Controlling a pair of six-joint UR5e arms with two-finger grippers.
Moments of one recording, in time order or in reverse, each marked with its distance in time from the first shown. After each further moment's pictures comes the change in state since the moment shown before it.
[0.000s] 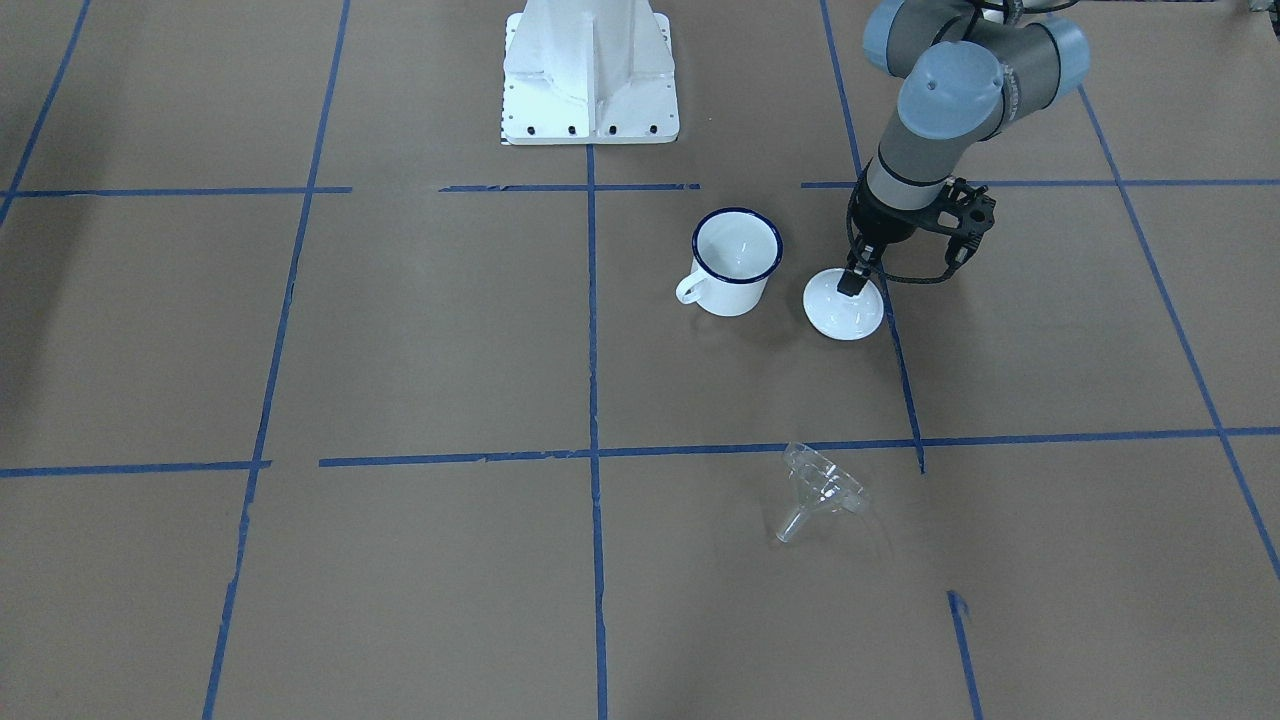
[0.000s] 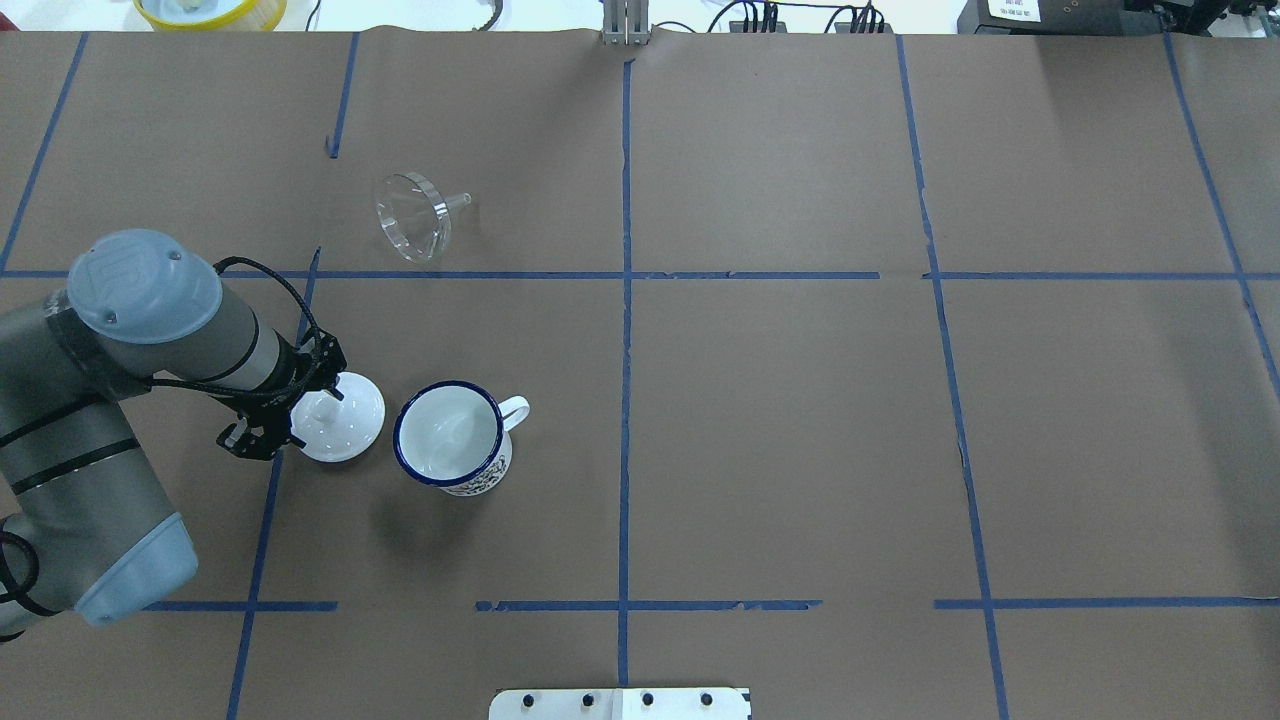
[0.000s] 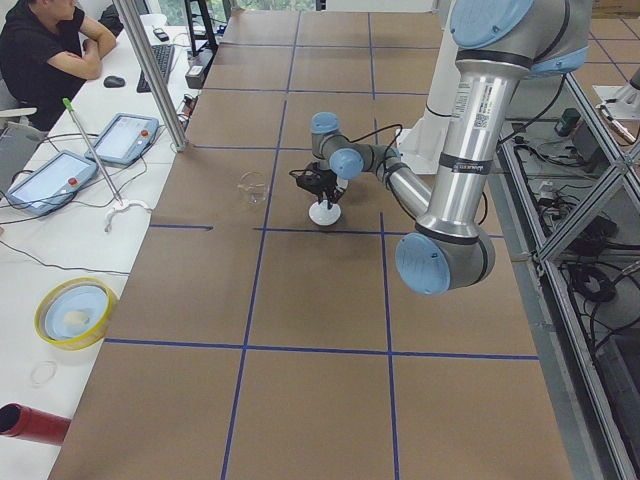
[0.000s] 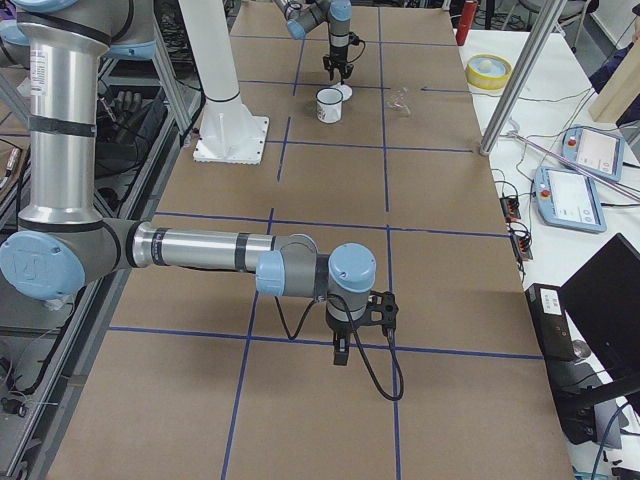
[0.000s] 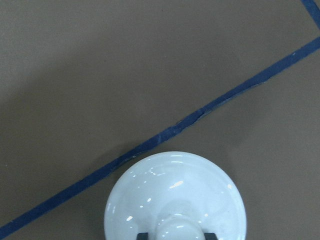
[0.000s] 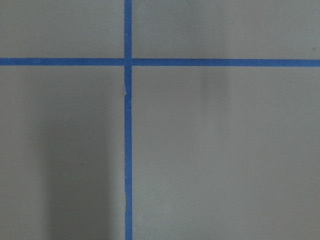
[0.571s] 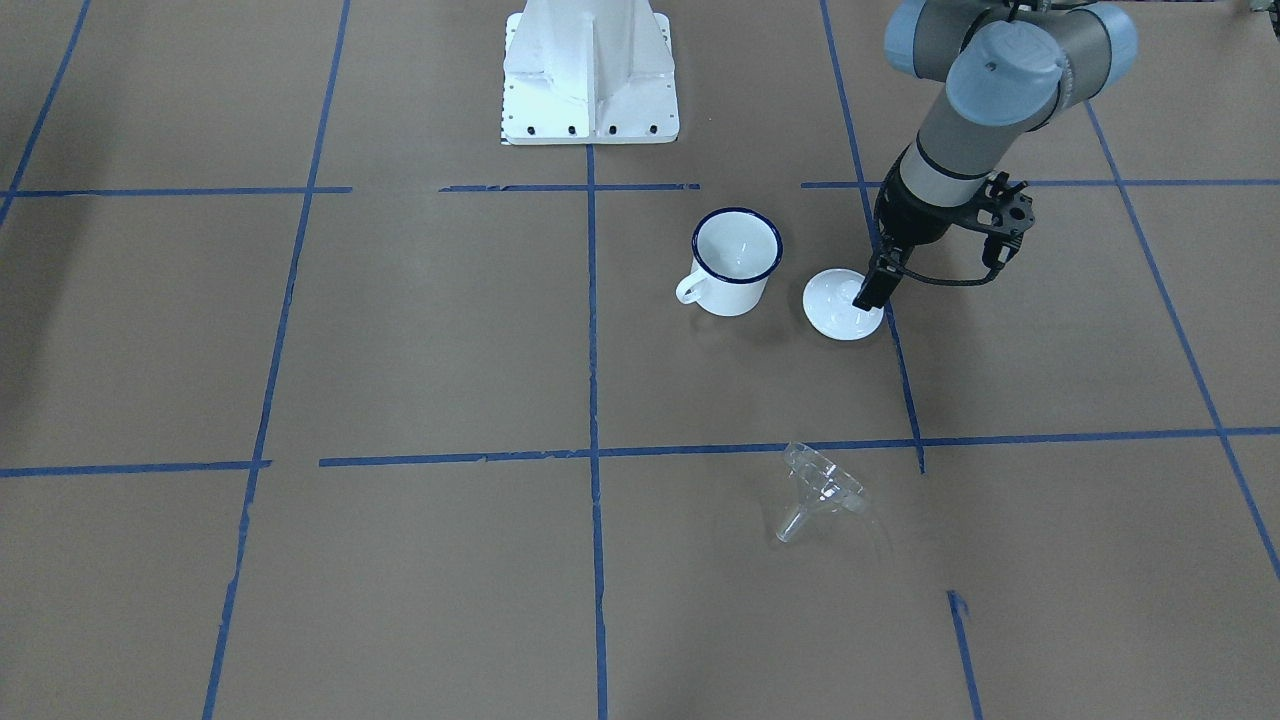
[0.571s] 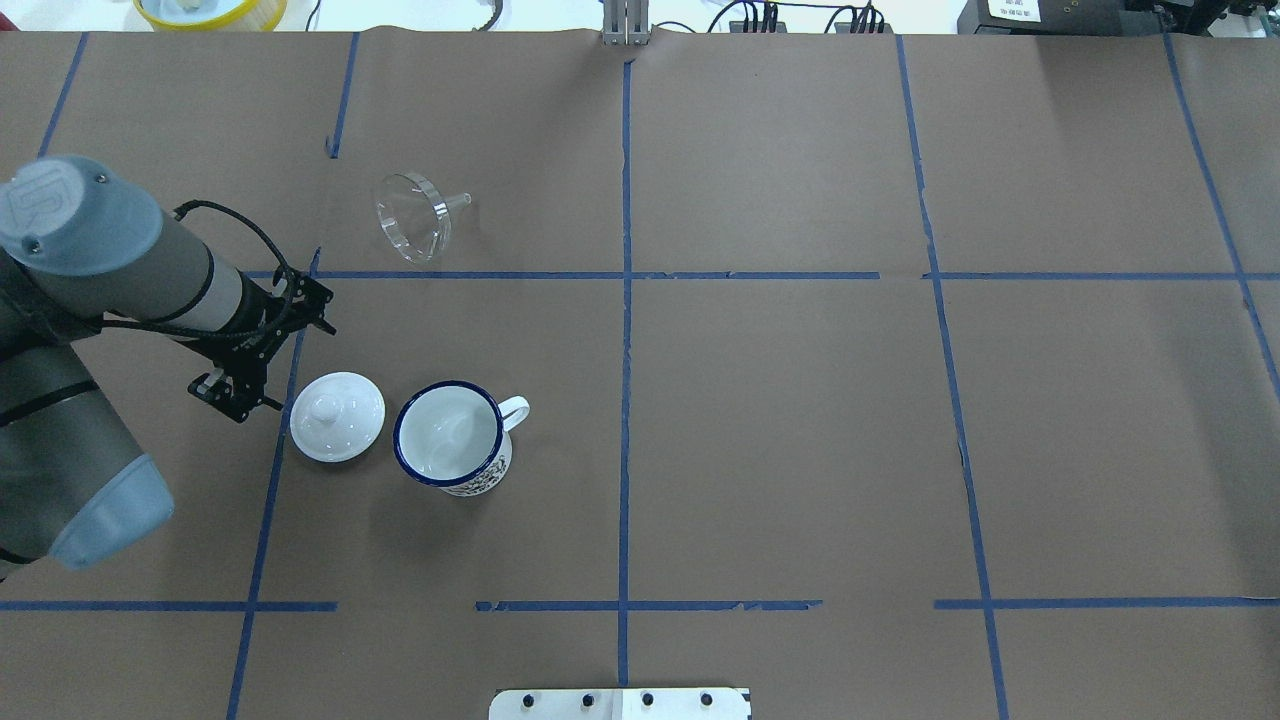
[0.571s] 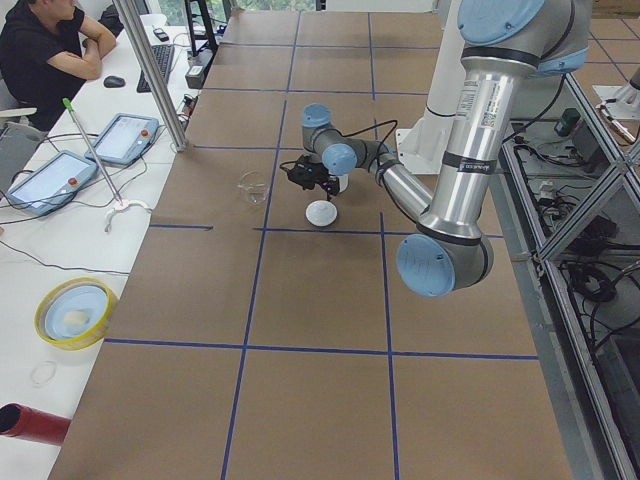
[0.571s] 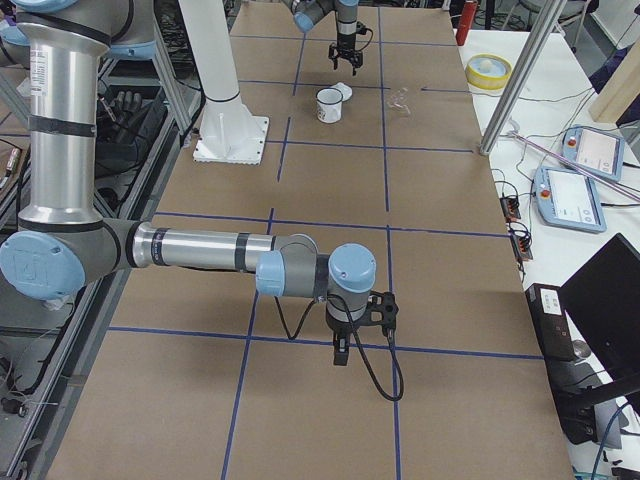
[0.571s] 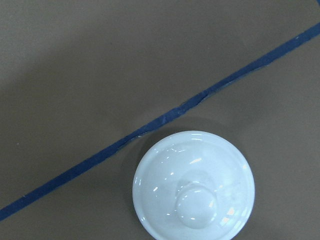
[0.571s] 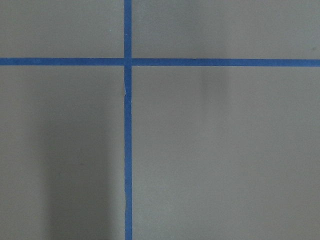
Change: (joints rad) left arm -0.126 -0.025 0.002 -0.084 -0.034 -0.020; right arm 0.000 0.000 0.000 0.000 0.000 0.000
